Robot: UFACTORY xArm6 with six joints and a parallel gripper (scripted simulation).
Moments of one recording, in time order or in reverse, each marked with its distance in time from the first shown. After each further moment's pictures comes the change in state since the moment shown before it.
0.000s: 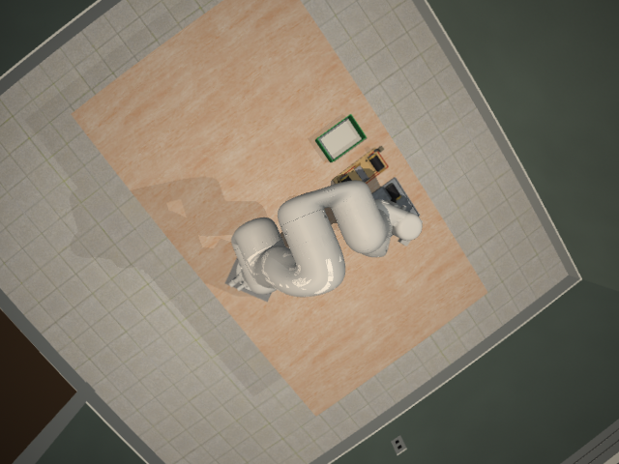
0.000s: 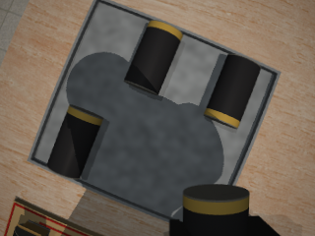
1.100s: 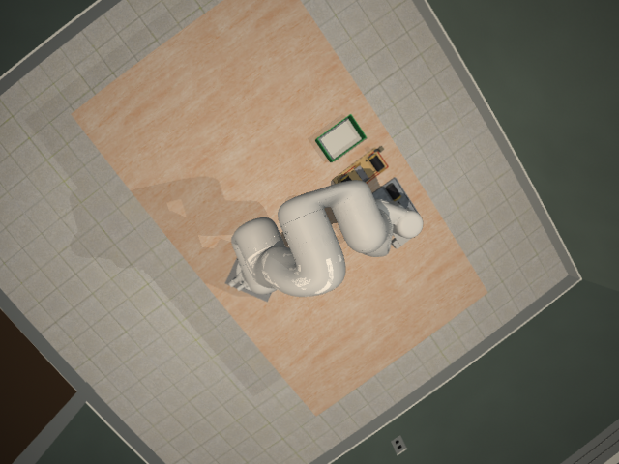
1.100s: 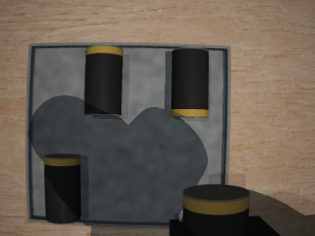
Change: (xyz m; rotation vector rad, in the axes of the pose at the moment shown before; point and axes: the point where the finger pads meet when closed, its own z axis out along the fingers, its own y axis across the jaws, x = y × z) arm 0.000 0.000 0.000 -0.022 0.011 0.375
